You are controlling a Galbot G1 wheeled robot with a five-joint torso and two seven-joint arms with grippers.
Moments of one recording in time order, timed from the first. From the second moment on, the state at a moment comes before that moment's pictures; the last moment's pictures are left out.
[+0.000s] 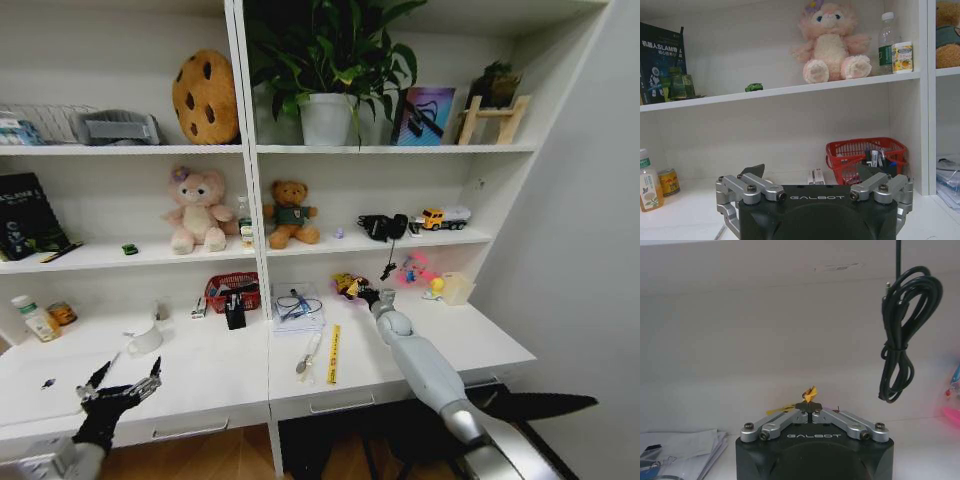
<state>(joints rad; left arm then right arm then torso) 1.92 -1.29 -1.04 -2.34 -0.43 0.17 -0.04 -0.52 1.22 0.15 1.01 0.56 -0.06 0.00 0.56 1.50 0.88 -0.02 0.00</state>
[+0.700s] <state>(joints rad) 1.92 -1.29 -1.04 -2.34 -0.43 0.17 -0.04 -0.55 1.20 0.17 1.04 0.57 -0.07 0.01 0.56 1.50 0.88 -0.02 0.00</state>
